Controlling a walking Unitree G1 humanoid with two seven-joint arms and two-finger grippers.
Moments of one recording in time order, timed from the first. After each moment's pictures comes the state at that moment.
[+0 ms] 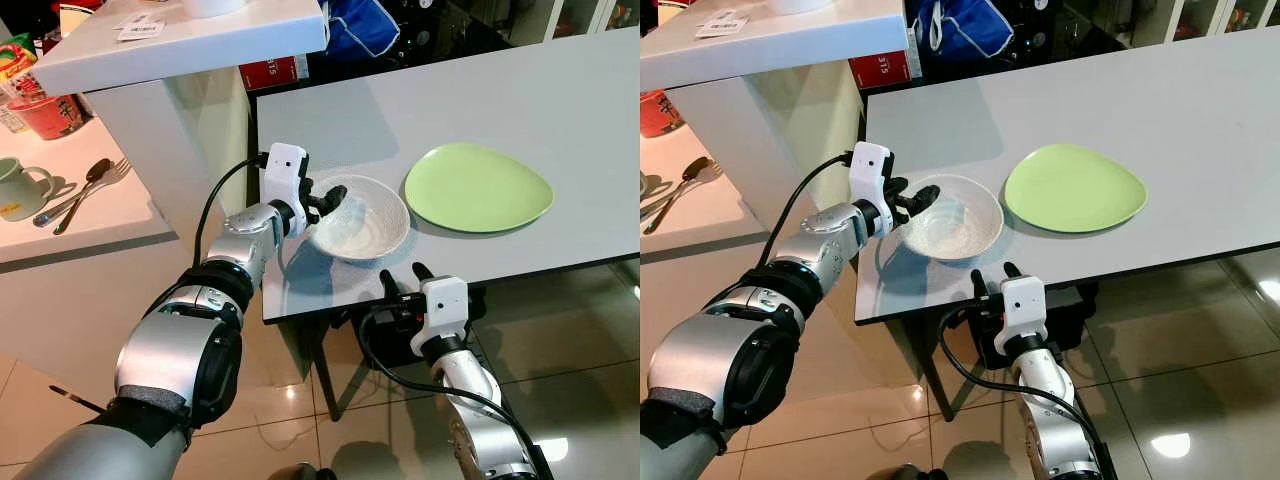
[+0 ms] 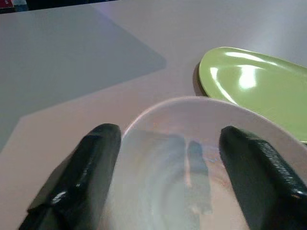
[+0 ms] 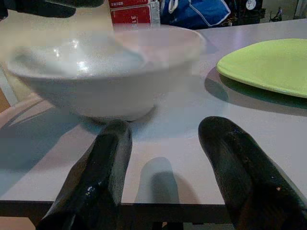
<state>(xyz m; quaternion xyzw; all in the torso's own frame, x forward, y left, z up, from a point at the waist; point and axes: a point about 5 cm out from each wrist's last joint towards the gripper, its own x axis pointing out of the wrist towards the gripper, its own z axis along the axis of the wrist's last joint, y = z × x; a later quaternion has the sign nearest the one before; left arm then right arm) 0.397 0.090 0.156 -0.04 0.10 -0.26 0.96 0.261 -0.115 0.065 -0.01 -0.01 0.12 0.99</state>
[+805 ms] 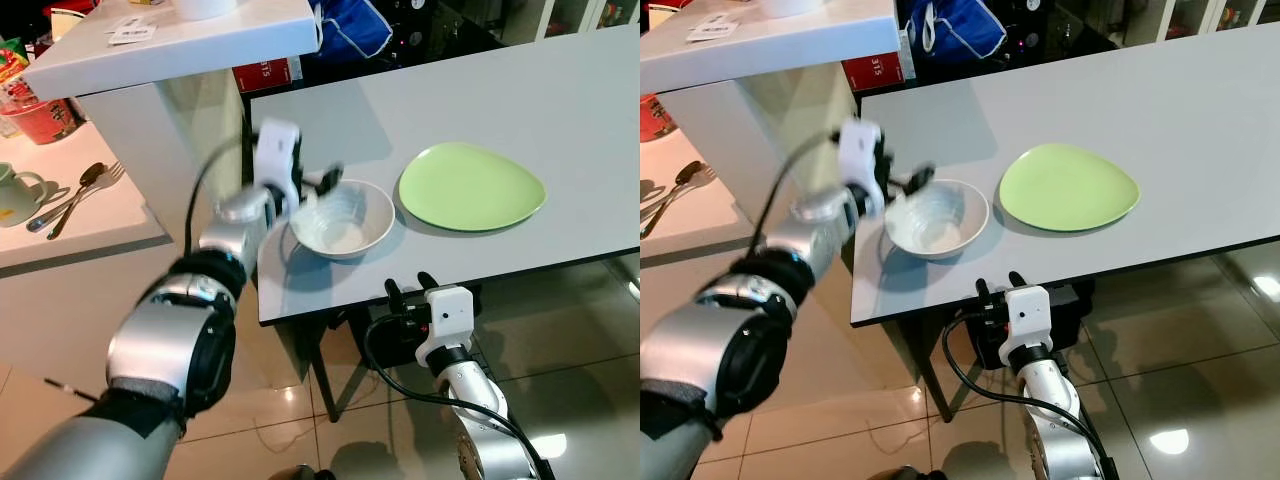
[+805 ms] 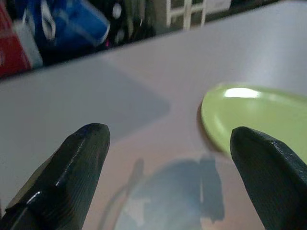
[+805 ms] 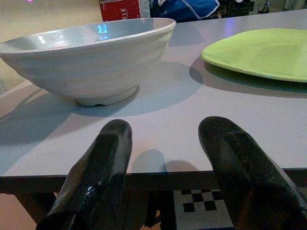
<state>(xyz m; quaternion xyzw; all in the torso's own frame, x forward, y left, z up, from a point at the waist) 0.408 0.098 0.194 0.00 0.02 -0.25 0.97 0.251 -0.120 0.060 -0.01 0.01 0.11 0.99</state>
